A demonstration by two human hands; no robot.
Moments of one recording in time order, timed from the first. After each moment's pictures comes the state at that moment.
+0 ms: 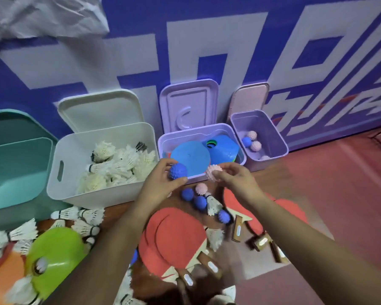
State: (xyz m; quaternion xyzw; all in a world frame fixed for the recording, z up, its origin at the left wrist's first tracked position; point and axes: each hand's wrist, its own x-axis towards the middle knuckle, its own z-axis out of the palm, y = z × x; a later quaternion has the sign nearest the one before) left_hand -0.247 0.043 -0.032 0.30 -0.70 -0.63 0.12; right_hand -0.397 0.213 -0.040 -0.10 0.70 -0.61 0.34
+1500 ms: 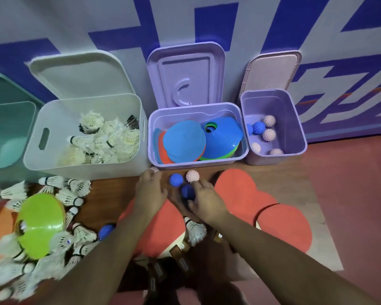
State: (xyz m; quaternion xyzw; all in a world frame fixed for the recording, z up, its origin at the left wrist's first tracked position) left_hand -0.268 0.079 -0.167 0.44 -0.87 -0.20 -0.01; right_hand -0.402 0.223 -0.154 -0.47 0.81 -0.17 0.29
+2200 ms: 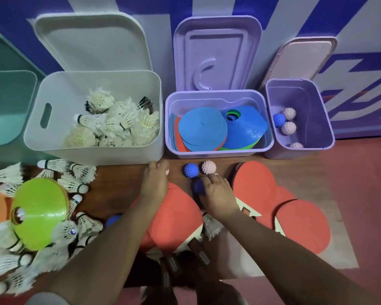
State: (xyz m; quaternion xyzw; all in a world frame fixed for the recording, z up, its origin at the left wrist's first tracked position) left_hand -0.244 0.049 -0.209 0.46 -0.85 -0.24 0.02; right_hand -0.374 0.201 -0.197 -0.53 0.84 -0.07 0.14
